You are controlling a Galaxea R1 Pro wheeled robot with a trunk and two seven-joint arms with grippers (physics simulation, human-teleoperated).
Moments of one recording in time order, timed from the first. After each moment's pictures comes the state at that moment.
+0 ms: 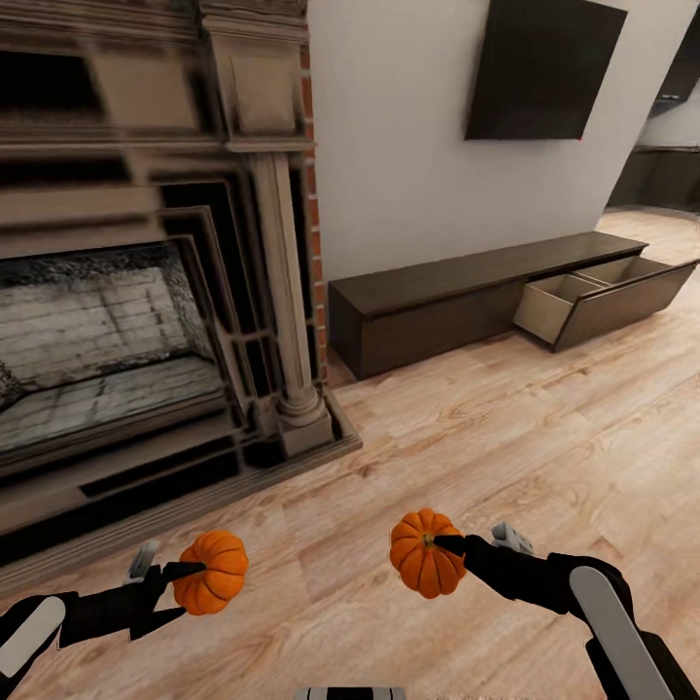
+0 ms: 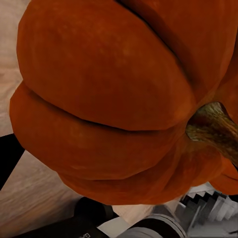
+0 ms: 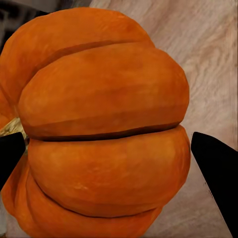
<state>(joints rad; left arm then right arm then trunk) -0.45 0.47 -0.12 -0.61 1.02 0.97 -0.64 -0.21 -0.15 -0.04 -1.55 -1.12 1.01 -0.30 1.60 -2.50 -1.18</state>
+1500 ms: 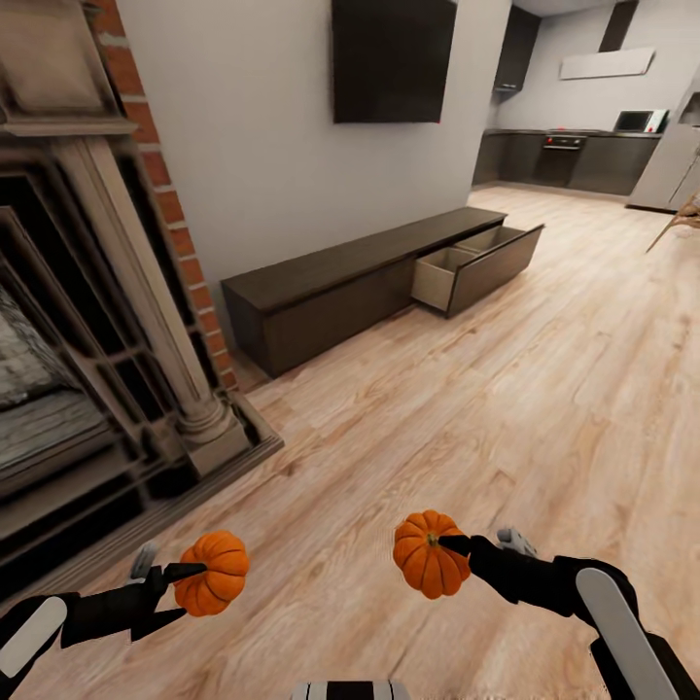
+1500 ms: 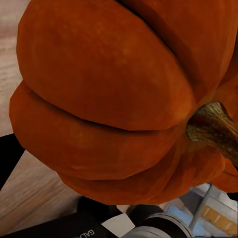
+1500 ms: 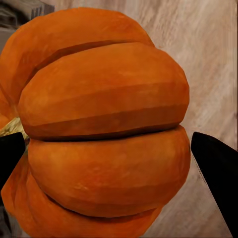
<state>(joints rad) -0.45 0.47 -0.13 -0.61 1.02 0.97 -0.64 -0.21 -0.15 -0.07 -1.52 -1.16 1.01 -0.30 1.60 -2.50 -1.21</state>
